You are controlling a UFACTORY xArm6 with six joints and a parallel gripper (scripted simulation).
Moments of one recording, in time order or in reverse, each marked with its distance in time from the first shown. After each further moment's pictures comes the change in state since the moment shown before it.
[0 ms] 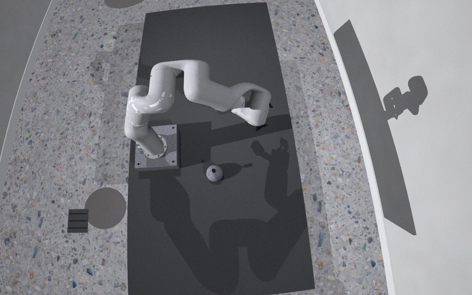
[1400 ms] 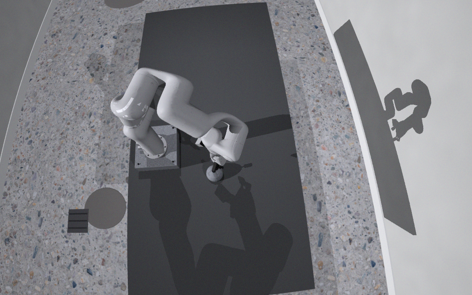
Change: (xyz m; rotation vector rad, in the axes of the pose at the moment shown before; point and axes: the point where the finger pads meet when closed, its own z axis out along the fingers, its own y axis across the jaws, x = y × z) arm 0.079 -0.233 -0.139 0.376 0.298 0.053
